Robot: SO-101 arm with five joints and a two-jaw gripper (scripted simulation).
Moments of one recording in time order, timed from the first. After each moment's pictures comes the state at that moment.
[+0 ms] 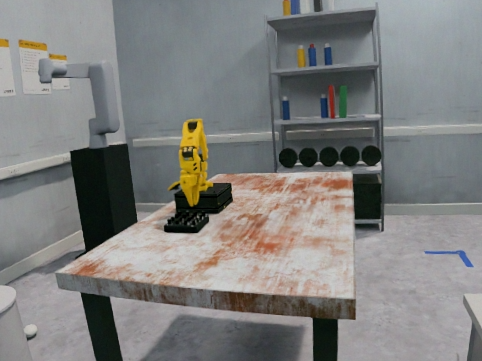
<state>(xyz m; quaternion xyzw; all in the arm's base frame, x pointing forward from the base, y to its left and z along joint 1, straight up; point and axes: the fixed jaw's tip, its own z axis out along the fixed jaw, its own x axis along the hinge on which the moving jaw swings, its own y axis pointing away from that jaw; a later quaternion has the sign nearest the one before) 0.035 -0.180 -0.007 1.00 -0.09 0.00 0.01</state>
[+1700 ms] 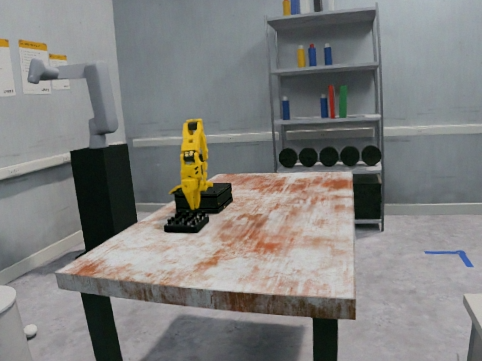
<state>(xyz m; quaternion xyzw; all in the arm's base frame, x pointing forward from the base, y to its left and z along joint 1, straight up) 0.035 -0.175 -0.020 1.00 -0.09 0.00 0.01</state>
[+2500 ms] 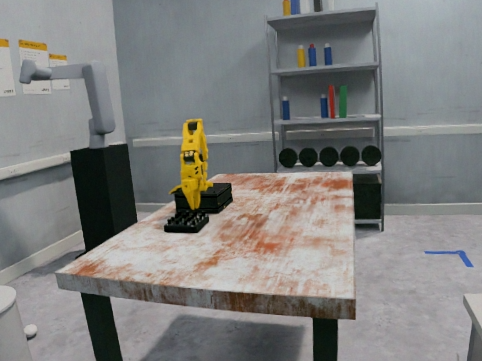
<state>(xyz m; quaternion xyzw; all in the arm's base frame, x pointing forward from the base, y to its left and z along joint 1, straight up) 0.035 -0.173 -0.020 1.00 -0.09 0.00 0.01</state>
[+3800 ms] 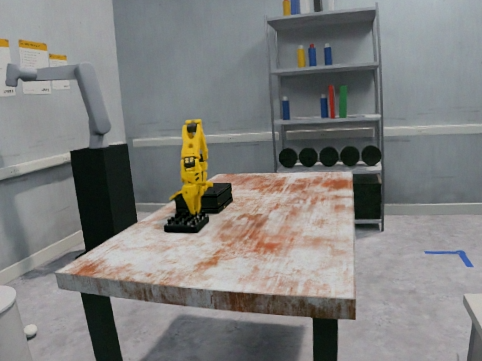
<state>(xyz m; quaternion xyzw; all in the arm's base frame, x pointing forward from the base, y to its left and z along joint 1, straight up) 0.036 -0.177 -0.039 1.00 -0.09 0.00 0.01</state>
